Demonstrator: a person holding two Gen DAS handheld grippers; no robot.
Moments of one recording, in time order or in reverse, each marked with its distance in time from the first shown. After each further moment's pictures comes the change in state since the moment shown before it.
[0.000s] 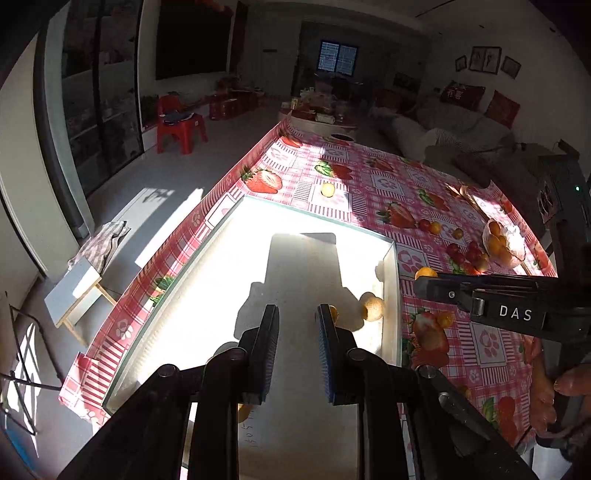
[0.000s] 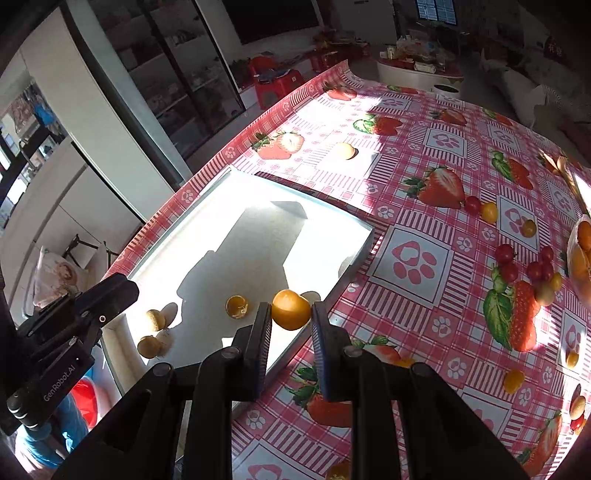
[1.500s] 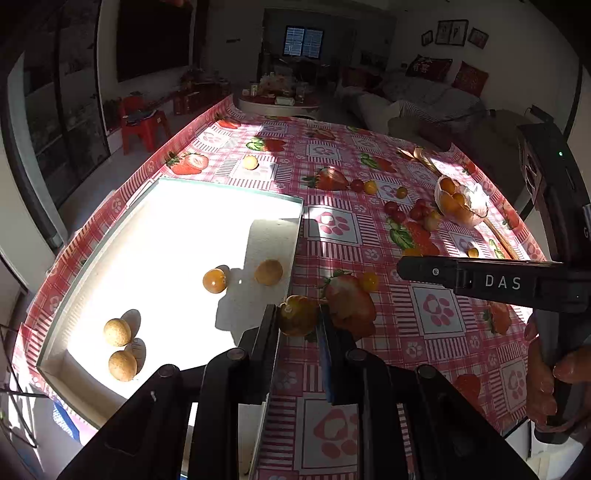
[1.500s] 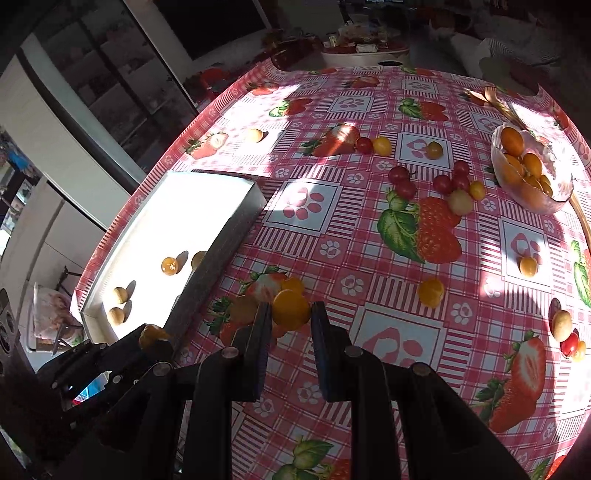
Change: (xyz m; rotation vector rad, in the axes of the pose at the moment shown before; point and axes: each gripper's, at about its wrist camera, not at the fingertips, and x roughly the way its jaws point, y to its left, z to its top) left arm 0.000 -0.075 -0.014 0.074 0.051 -0.052; right arm -0.043 -0.073 -0.048 0.159 -0.002 -0.040
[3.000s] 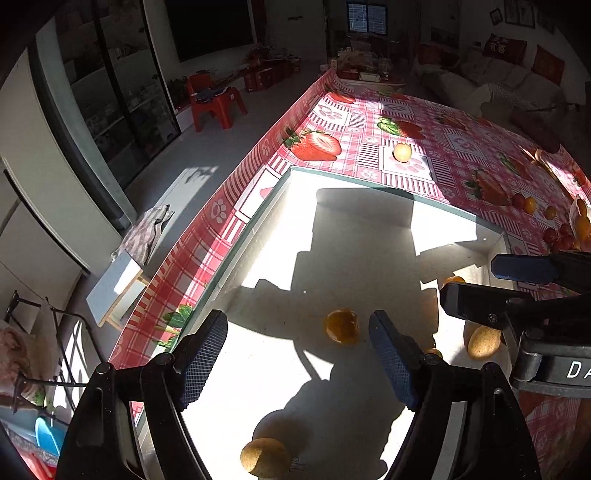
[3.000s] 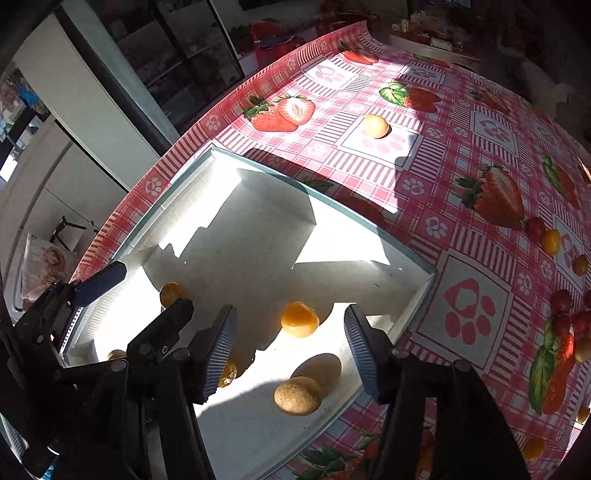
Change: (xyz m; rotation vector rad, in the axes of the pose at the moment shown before) left arm 0.079 0.113 0.038 -0.059 0.107 0.302; right arm 0.118 0.100 0.073 -0.198 0.116 0.010
